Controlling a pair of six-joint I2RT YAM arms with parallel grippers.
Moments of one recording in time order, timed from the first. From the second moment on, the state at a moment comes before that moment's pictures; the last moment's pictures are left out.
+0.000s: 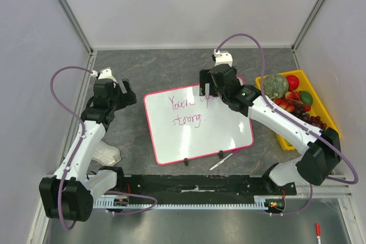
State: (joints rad) left arm -0.09 1.04 0.84 -0.40 -0.10 -0.34; right arm 0.70 1.43 1.24 -0.40 0.41 0.39
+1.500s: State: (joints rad) left arm -0.09 0.93 0.79 -0.39 -0.09 -0.37; right arm 0.40 1.12 0.90 -0.40 0.64 0.31
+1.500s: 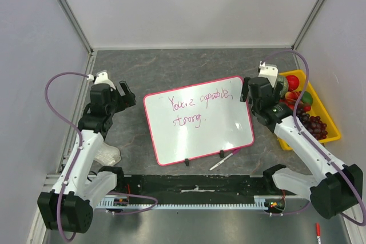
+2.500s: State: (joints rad) left arm -0.09 0.88 0.80 -0.38 -0.02 -0.40; right arm 0.40 0.85 0.69 -0.29 0.62 0.22
